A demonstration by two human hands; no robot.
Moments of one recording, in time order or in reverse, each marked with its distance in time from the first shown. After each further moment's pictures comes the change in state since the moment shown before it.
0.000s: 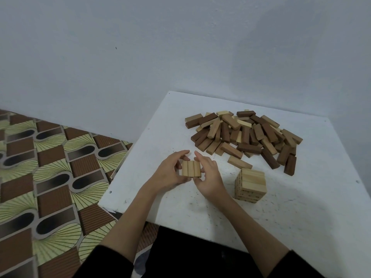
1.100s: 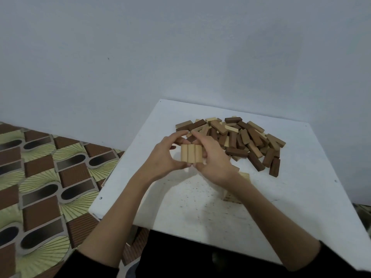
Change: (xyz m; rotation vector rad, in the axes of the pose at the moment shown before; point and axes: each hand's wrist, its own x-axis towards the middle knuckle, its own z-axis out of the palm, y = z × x) left_hand 0.000 0.080 -0.027 -0.045 0.074 0.158; right_hand 0.016 -0.073 -0.085 -0.091 -0.128 -0.058
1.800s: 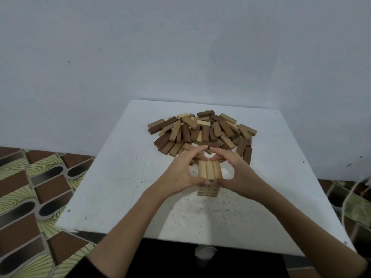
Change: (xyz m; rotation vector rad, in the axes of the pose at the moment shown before) left_hand 0.003 0.032 0.100 0.043 -0.269 0.066; right_hand -0.077 0.080 -0.073 -0.066 0.002 0.086
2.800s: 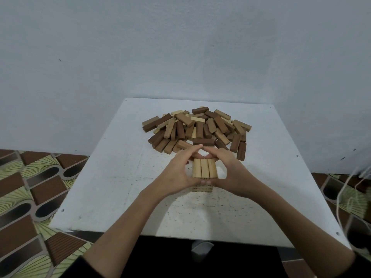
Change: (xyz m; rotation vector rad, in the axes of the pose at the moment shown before) left_hand -0.001 -0.007 0.012 0.042 -0.004 0.034; right_hand -0.001 0.013 0.009 -0.023 -0.006 -0.063
